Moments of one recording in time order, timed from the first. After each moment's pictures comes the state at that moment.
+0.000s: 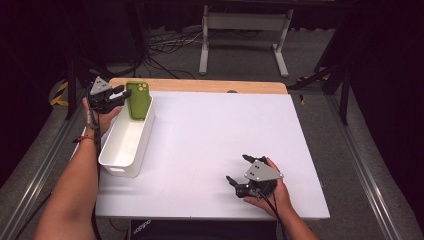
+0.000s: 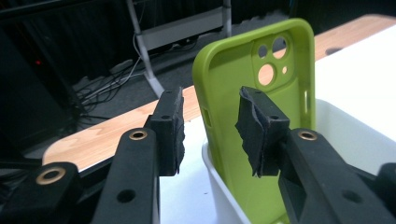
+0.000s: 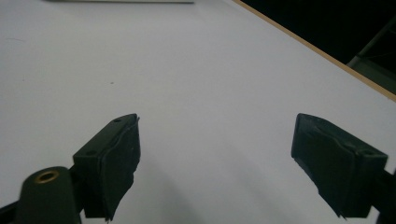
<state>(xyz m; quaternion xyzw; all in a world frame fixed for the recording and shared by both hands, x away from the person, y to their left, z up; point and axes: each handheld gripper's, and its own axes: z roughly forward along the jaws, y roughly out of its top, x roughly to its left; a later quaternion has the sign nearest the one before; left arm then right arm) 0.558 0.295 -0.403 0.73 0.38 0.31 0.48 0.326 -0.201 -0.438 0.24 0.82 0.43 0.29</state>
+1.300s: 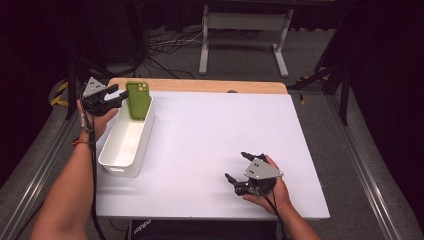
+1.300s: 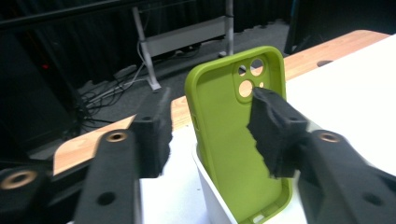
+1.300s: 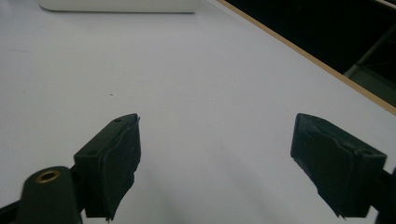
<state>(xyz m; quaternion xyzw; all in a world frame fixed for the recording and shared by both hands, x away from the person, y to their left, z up) 0.533 0.297 -0.385 0.72 0.38 0.32 0.49 0.329 -0.198 -0.432 0.22 0.82 0.44 0.30</state>
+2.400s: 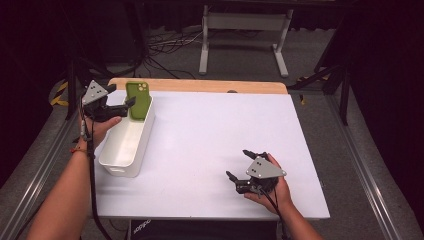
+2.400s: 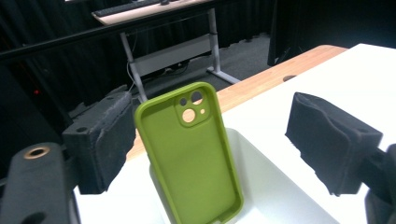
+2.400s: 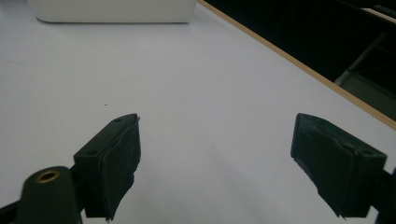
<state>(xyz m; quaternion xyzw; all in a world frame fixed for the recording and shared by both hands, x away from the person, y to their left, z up) 0.492 0.274 -0.363 0.72 0.34 0.33 0.51 0.329 -0.201 -0.425 0.23 0.81 0.45 0.31</state>
